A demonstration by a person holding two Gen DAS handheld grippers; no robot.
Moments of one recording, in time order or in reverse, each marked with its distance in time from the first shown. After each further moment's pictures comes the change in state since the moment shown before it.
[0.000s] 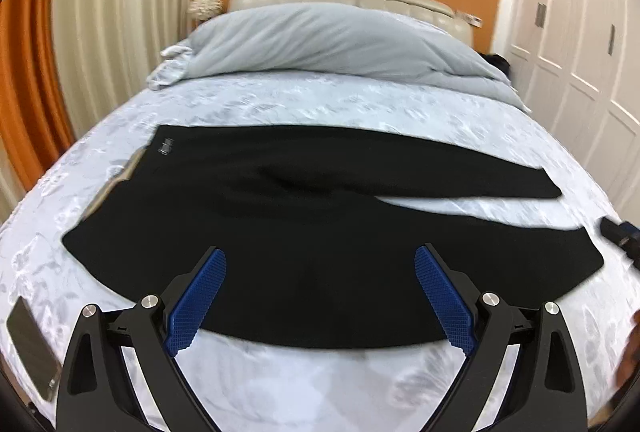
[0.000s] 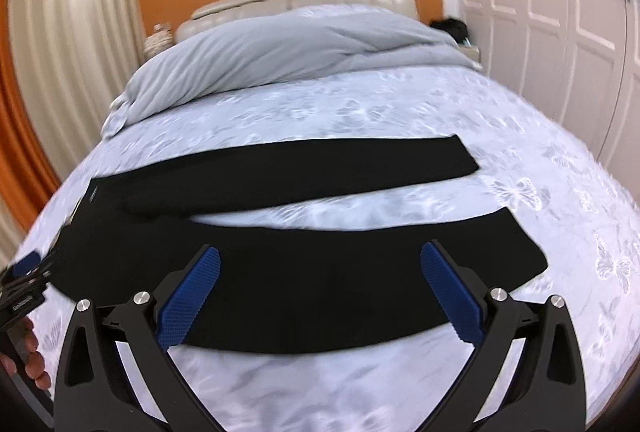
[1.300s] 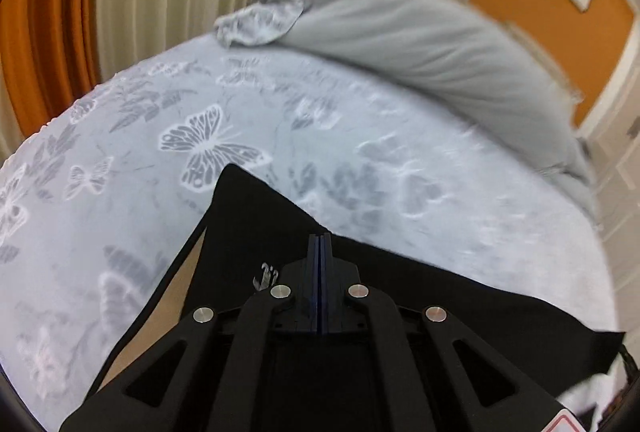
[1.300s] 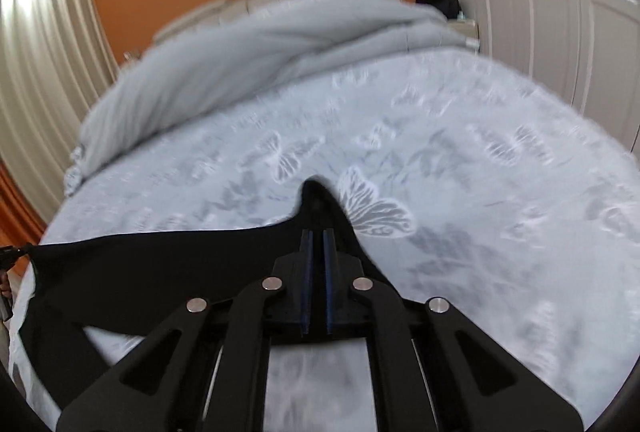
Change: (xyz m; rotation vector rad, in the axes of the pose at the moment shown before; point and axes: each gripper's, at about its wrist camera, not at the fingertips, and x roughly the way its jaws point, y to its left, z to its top) left arm 0.222 0.248 0.168 -0.352 0.094 0.018; right arm 0.179 -0.194 0.126 0.097 -0.017 0.090
